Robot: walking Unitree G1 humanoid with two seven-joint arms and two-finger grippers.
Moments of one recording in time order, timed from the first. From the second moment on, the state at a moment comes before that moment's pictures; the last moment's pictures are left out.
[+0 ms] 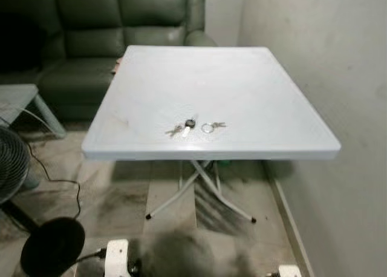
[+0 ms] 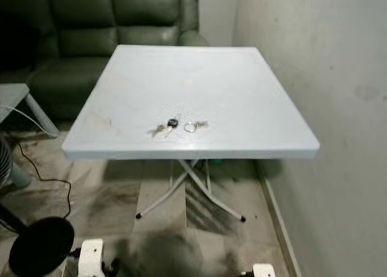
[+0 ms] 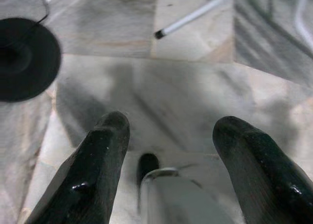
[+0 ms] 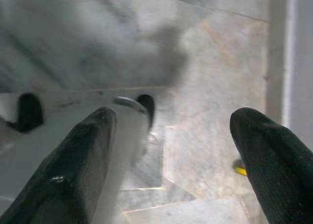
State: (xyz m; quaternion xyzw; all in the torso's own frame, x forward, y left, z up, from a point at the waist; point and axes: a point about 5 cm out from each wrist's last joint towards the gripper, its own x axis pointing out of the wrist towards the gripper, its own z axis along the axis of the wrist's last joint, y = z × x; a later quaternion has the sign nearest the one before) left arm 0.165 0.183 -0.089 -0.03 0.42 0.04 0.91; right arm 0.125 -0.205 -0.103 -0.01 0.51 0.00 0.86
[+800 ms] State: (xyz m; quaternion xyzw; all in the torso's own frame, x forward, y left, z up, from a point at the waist) left arm 0.164 0.189 -0.086 -0.03 0.39 0.04 0.92; right arm 0.139 -0.193 -0.099 -0.01 0.48 0.03 0.88
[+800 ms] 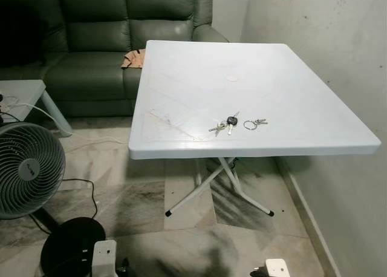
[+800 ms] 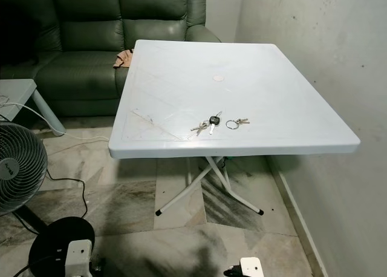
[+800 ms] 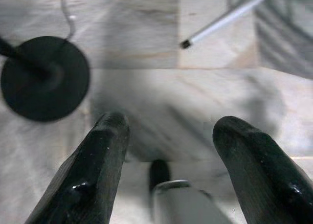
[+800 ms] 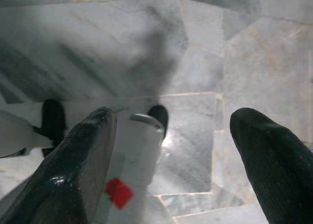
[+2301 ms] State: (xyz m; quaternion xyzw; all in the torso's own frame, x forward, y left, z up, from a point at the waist) left arm 0.244 0.184 0.066 -0.03 -0.06 0.00 1.00; right arm 0.272 -0.143 0.061 0.00 -0.04 0.17 0.99
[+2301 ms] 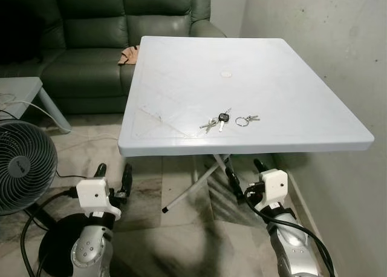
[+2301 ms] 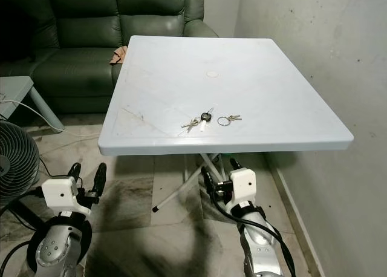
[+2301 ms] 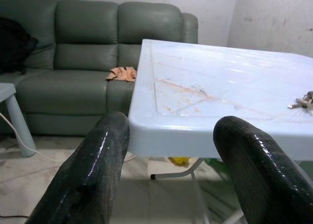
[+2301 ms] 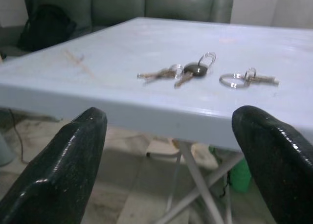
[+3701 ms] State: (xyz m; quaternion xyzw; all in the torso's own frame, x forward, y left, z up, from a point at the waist) left arm 0.232 0.181 0.096 -0.08 -0.02 0.01 1.00; right arm 0.266 -0.137 0.093 -0.03 -0.05 0.19 0.98
